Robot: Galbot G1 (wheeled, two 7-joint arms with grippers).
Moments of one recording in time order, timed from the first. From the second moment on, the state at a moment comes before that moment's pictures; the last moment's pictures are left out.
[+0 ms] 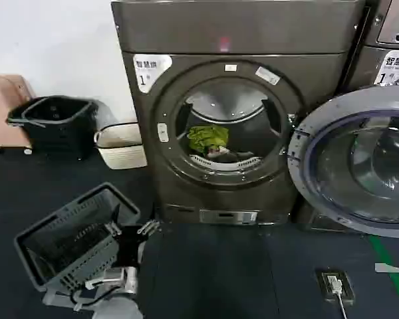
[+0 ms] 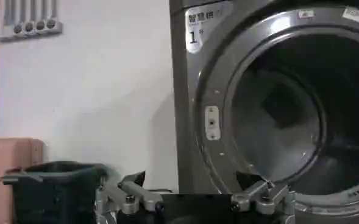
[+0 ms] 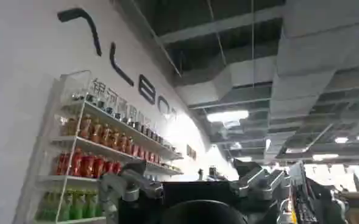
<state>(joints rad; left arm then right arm) 1.38 -1.37 -0.39 -2.03 -0.02 0.00 -0.29 -1.78 0.99 2.51 1.85 0.81 -0.39 -0.03</state>
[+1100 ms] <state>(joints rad) 1.40 -1.37 -0.39 -2.05 -0.03 0.02 -0.26 -1.78 0.99 2.50 1.86 0.85 -0.32 -0.06</state>
